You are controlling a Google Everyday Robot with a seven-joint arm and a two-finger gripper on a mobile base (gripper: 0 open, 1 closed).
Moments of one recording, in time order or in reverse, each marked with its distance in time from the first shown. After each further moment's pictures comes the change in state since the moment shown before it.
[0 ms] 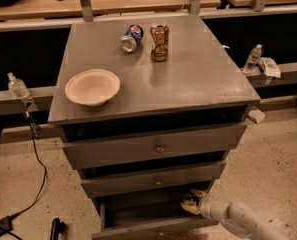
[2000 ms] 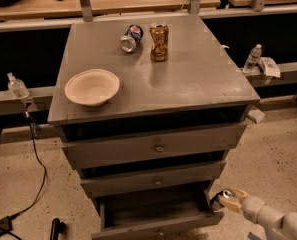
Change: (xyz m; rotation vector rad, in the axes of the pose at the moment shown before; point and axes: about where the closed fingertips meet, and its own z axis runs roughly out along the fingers) arm -0.021 -0.078 -0.170 0.133 -0.175 0.188
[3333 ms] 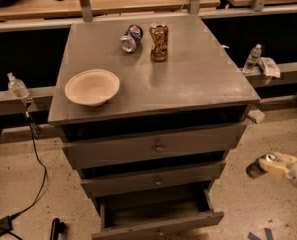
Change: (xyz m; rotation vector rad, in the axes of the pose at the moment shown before) arm -0.192 -0.092 -0.132 0.162 -0.036 0.023
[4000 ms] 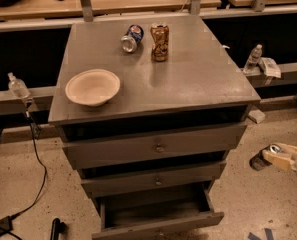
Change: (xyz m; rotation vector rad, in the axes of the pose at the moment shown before) arm -0.047 -0.004 -0.012 0.009 -0.012 -0.038
